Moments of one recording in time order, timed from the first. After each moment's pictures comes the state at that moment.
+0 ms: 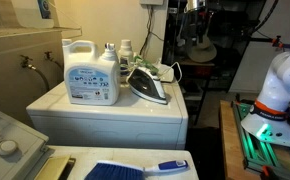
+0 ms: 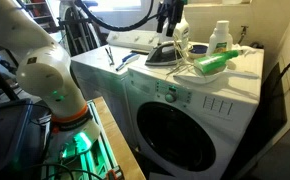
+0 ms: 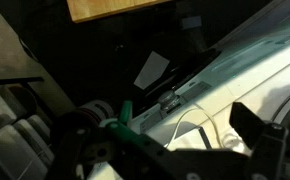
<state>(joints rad) -0.12 -0.34 -0.07 -2.12 -0.05 1.54 0.05</state>
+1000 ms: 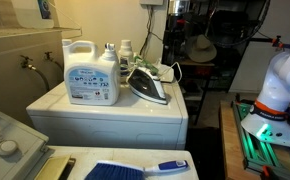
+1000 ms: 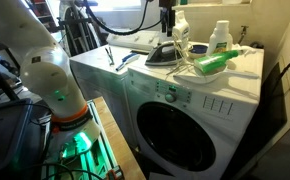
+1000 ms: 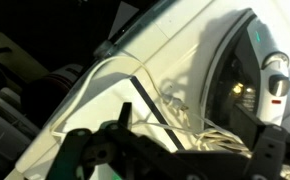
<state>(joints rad) -0.03 -0.24 0.09 -2.14 0.03 1.92 0.41</state>
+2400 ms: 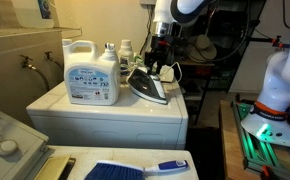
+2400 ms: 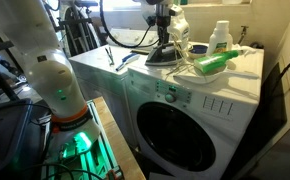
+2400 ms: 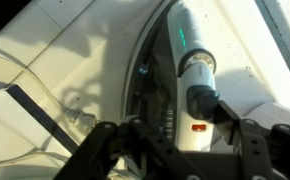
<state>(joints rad) 0.09 -0.03 0.13 -2.14 0.19 2.22 0.42</state>
